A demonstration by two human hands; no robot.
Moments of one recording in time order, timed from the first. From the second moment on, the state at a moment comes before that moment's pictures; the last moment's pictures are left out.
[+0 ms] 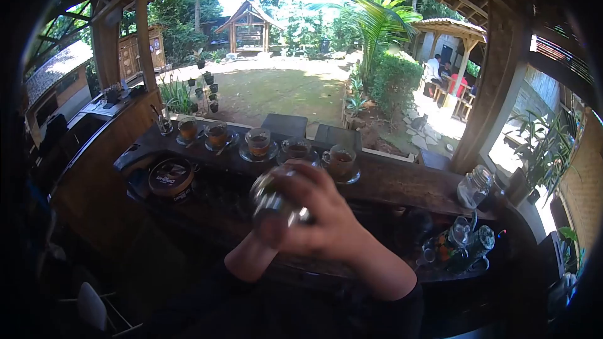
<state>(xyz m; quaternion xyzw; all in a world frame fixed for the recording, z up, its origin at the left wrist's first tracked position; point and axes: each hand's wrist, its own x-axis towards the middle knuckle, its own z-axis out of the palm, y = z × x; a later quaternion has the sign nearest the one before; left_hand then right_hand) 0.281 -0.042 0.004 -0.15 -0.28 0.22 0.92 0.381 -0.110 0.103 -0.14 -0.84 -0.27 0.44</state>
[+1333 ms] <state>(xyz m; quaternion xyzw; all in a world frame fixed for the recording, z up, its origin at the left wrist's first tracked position) 0.162 0.028 0.025 0.24 -0.21 0.38 0.87 0.283 -0.057 0.113 0.10 -0.86 -0.21 0.45</state>
